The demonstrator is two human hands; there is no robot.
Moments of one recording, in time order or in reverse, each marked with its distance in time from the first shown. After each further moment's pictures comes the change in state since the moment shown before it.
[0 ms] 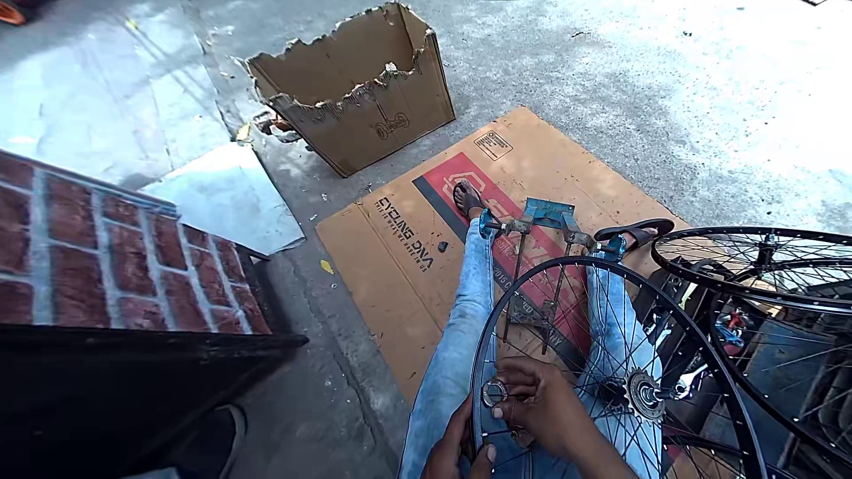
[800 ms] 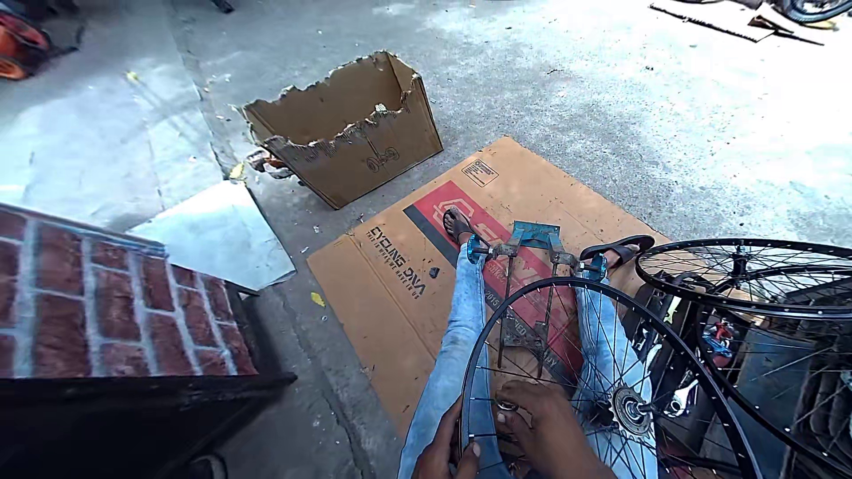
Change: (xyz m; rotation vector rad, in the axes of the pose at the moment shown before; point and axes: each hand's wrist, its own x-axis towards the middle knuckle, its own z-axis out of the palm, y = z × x) left_hand 0.029 0.001 -0.014 0.146 -0.012 -0.085; right_hand -0.004 0.026 -0.005 -0.598 0.205 -0.278
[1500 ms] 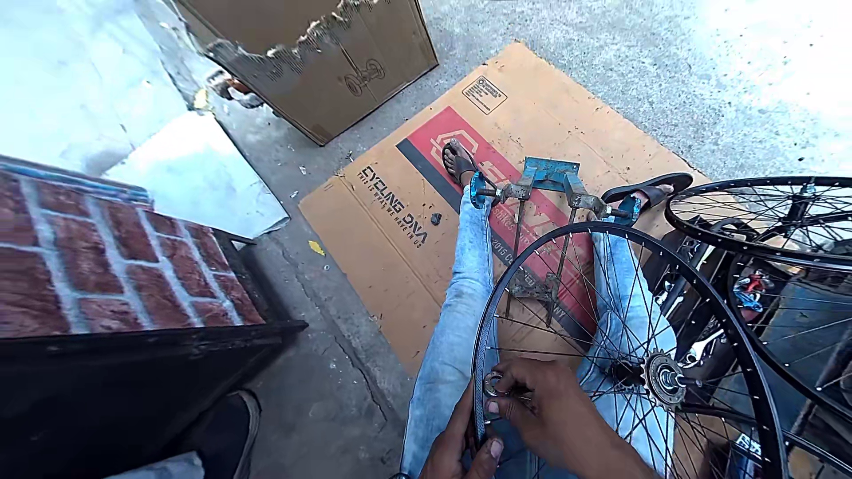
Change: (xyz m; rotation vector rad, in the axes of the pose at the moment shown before) left_hand -0.019 0.006 0.007 -0.214 -0.107 0.055; right_hand 0.008 -0.033 -0.015 0.277 -0.277 0.135
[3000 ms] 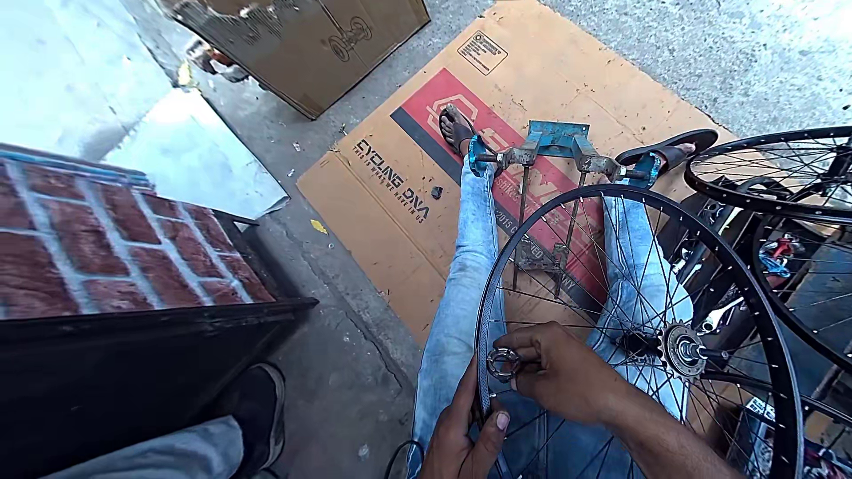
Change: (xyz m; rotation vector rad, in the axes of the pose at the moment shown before) left_hand -0.007 -0.003 0.004 0.054 0.073 0.047; right_hand 0.012 -0.008 -0.015 0.259 -0.261 0.298
